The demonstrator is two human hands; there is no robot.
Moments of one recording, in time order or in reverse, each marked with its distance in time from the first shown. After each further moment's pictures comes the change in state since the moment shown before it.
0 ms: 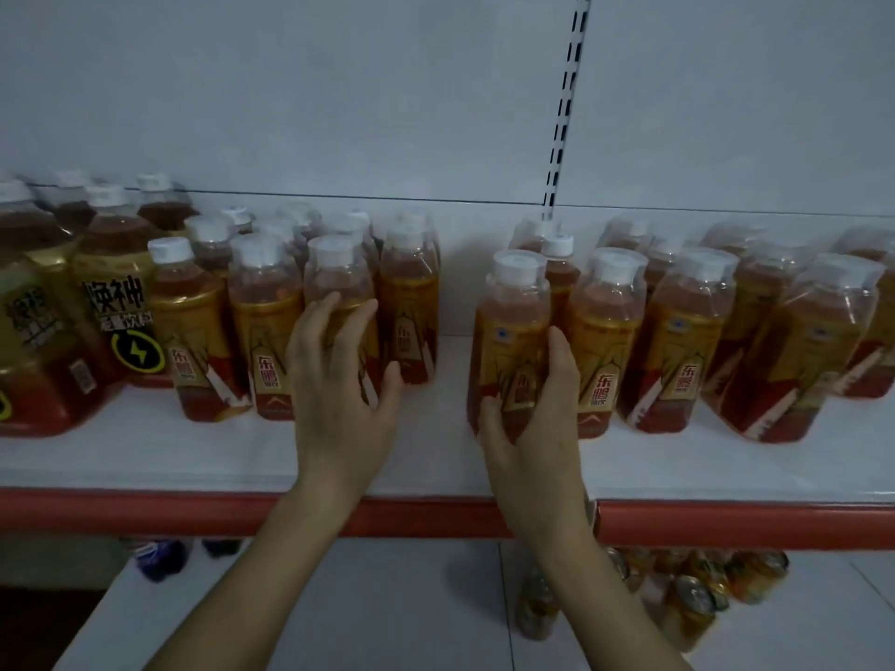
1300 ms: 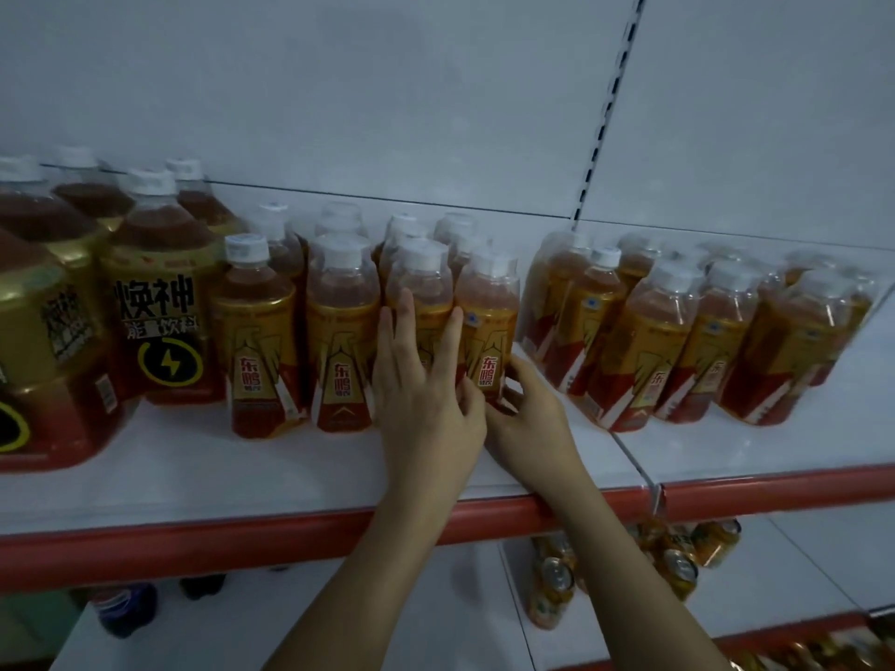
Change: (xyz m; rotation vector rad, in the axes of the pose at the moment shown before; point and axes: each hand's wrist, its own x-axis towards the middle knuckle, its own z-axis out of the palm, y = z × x) left_hand -0.003 -0.017 0.001 -0.017 -0.150 -0.073; right_hand 0.015 -0.013 0.070 0.042 -0.200 0.200
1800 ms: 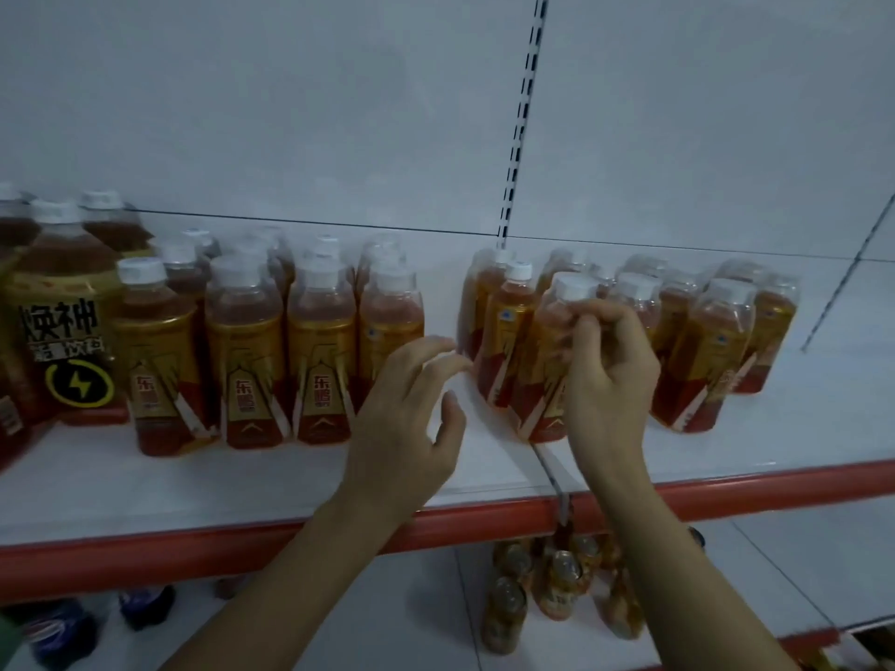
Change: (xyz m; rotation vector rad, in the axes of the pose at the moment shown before) left_hand 0.000 0.056 0.006 -0.342 0.035 0.387; right_hand 0.000 -0.040 -0.121 0.036 0.540 -0.280
